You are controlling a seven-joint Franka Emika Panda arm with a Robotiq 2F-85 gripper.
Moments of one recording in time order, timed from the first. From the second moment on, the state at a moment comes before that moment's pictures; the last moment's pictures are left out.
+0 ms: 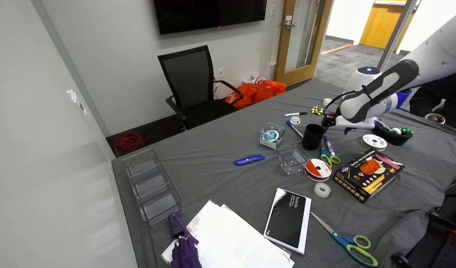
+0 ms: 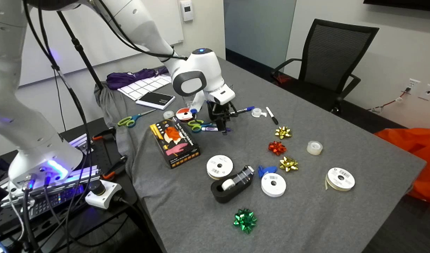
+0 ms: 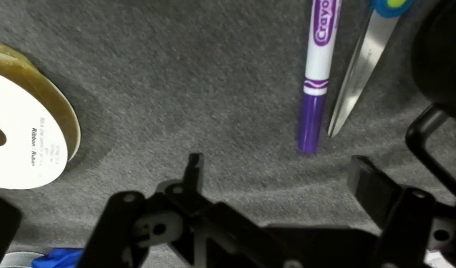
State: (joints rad) arm -0.12 0.68 -0.21 -1.96 0.03 2.84 0.45
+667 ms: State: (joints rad) arm -0.12 0.72 -0.21 -1.91 0.07 2.84 0.43
